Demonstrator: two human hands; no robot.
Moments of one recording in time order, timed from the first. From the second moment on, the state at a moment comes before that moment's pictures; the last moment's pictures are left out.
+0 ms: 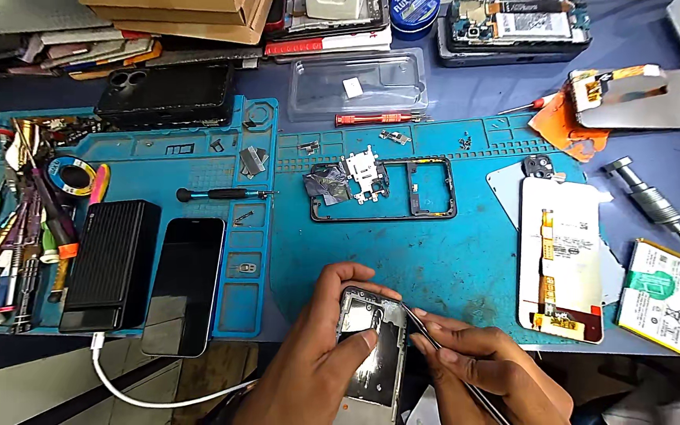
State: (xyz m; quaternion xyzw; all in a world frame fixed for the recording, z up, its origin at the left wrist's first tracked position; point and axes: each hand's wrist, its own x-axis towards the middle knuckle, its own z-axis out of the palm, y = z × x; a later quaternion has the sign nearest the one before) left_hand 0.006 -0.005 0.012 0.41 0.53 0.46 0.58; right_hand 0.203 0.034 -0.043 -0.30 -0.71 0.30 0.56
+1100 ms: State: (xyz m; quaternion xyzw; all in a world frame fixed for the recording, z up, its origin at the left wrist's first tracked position) left_hand 0.014 -0.008 0.009 0.42 0.54 0.49 0.54; right_hand 0.183 0.023 -0.047 -0.31 -0.70 0.27 0.59
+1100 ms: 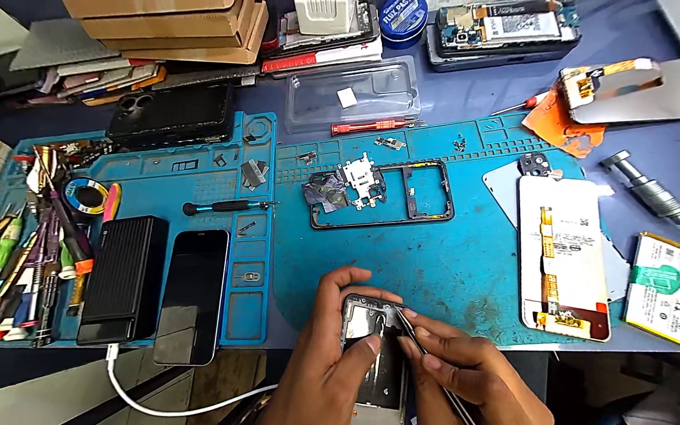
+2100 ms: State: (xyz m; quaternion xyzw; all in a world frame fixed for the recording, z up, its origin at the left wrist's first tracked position) left_hand 0.023 -0.011 0.006 0.43 0.55 0.51 0.51; right_hand 0.192 0.011 -0.015 -0.41 -0.71 0.24 0.52
